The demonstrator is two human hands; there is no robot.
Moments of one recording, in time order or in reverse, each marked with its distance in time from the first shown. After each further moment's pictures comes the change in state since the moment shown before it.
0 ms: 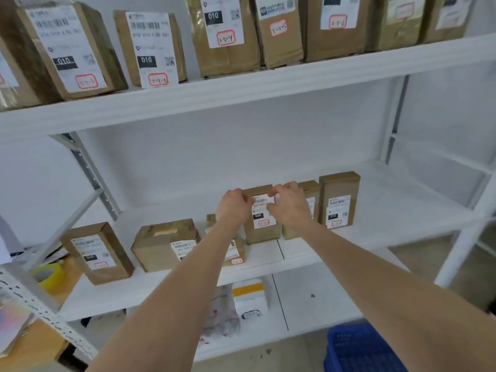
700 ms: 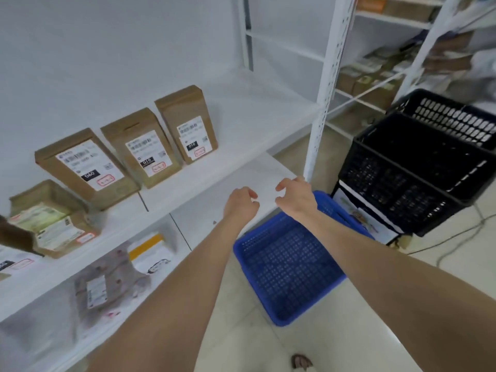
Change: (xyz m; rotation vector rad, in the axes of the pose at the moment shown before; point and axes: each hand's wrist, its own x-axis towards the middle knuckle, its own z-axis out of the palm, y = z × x) left_hand -0.122 0.140 0.314 0.032 -0.632 0.223; right_hand -0.153 0.319 -0.058 -0.097 -0.060 0.645
